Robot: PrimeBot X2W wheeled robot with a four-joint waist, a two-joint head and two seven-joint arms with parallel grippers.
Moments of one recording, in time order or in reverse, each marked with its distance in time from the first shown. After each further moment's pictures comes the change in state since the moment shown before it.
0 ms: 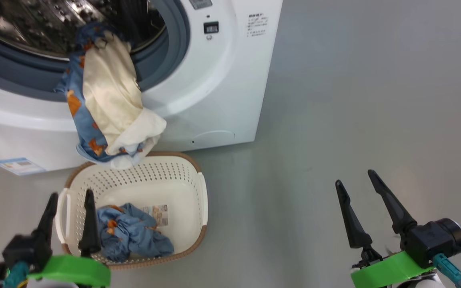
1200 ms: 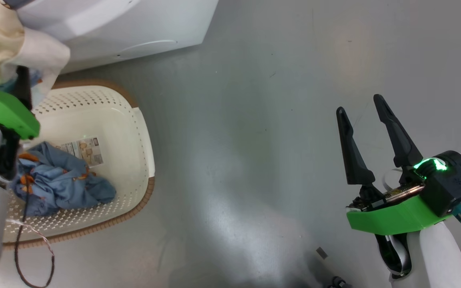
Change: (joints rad) left arm -0.823 0.000 0.018 0.733 -0.166 -0.288 0.286; right arm -0.244 -0.002 0.027 -0.056 0.086 0.000 0.000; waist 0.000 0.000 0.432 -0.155
